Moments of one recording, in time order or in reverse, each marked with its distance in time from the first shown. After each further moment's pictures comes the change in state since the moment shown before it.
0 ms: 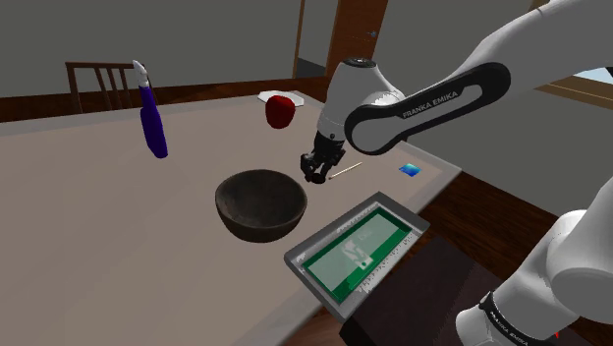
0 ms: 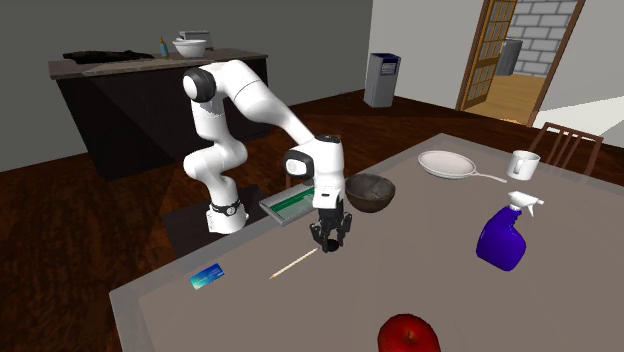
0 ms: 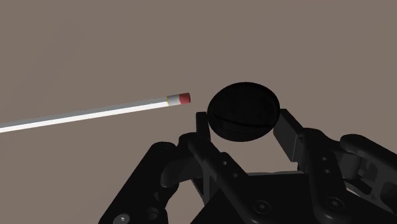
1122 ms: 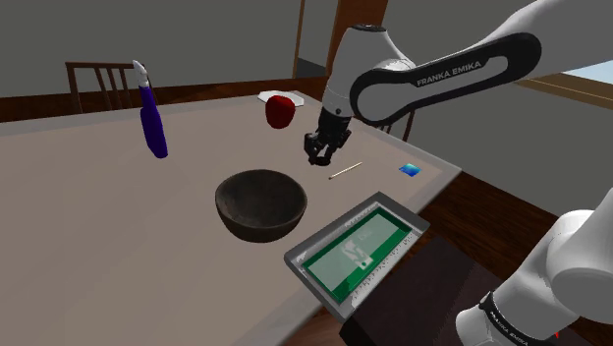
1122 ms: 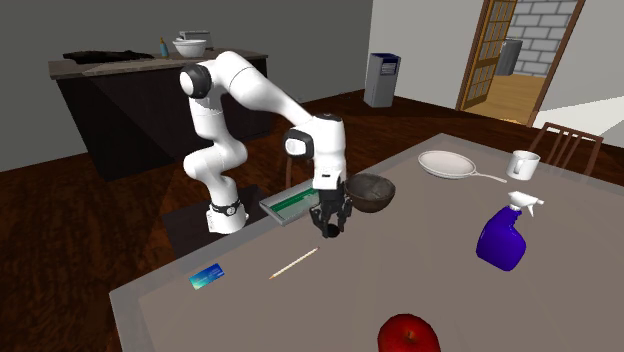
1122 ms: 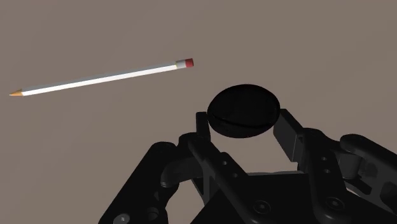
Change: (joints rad) arm 0.001 -0.078 0.001 0.076 0.048 -0.154 -0.046
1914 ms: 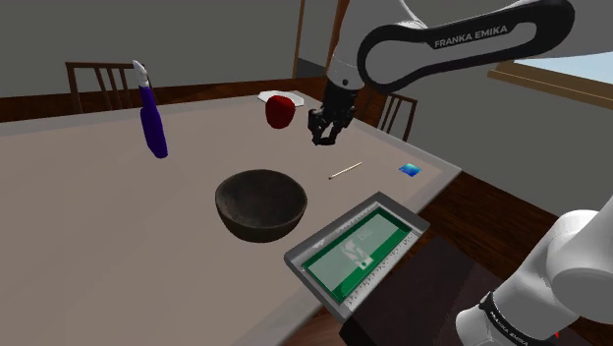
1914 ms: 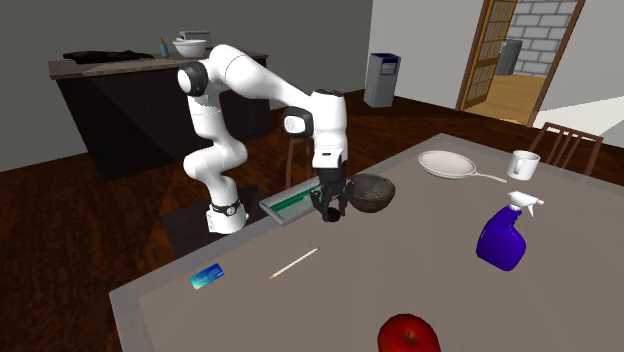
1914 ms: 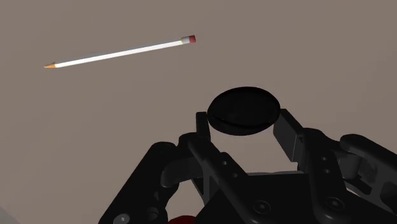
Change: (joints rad) arm 0.001 -0.051 -0.003 0.107 0.028 -0.154 -0.034
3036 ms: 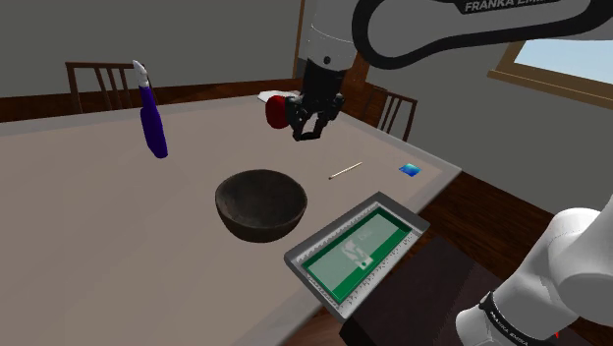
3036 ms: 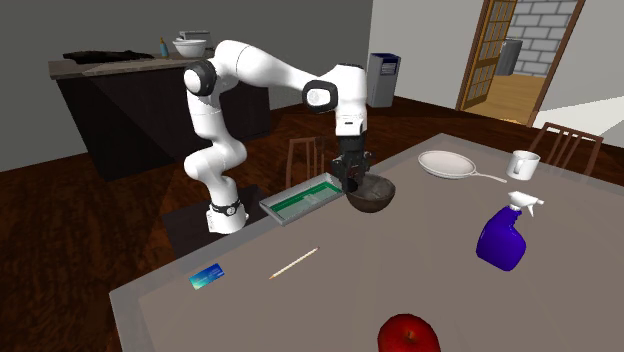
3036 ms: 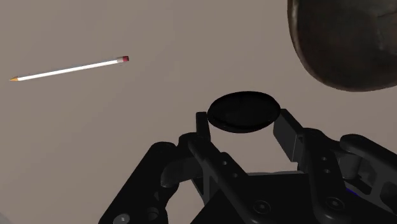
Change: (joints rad) arm 0.083 0.008 0.110 0.143 -0.016 -0.158 0.182
